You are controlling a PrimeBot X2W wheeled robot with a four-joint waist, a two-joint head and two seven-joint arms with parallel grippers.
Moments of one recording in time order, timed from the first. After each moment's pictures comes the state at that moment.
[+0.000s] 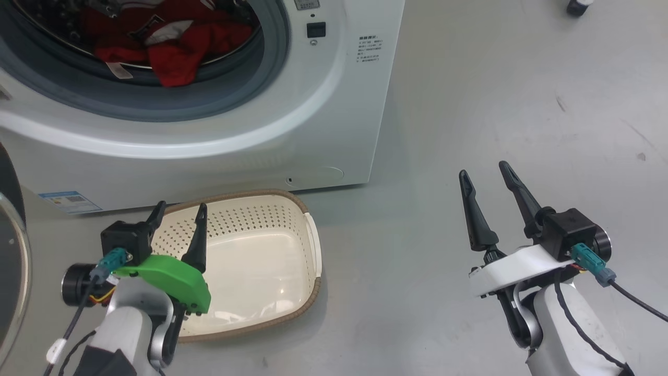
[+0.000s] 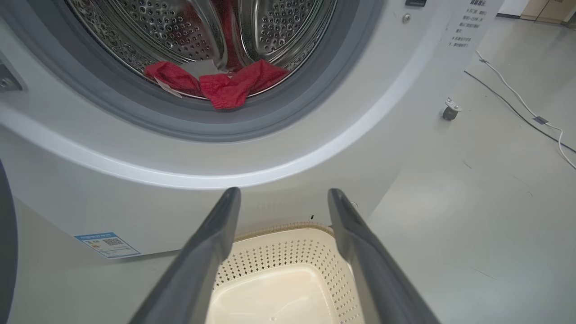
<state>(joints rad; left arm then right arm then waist) -0.25 0.12 -0.24 0.31 -0.38 0.03 -0.04 -0.20 -0.05 0.21 0.23 0.24 0.06 -0.26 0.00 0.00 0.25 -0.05</state>
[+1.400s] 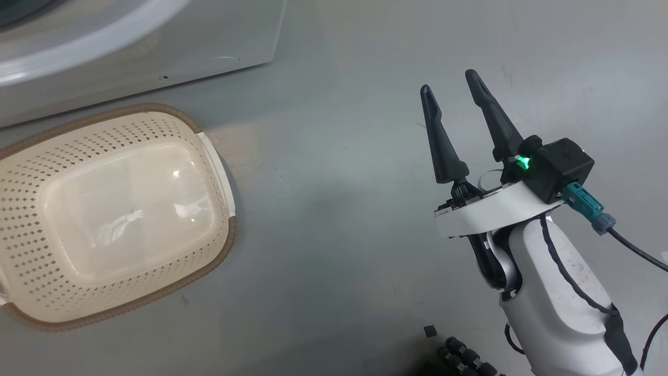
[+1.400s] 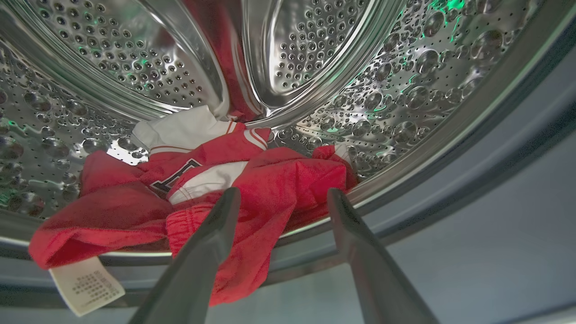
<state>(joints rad) -1.04 0.34 -0.10 0.59 -0.38 -0.03 0.14 -0.42 -0.05 0.36 0.13 0.35 0.01 -0.26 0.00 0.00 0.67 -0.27</state>
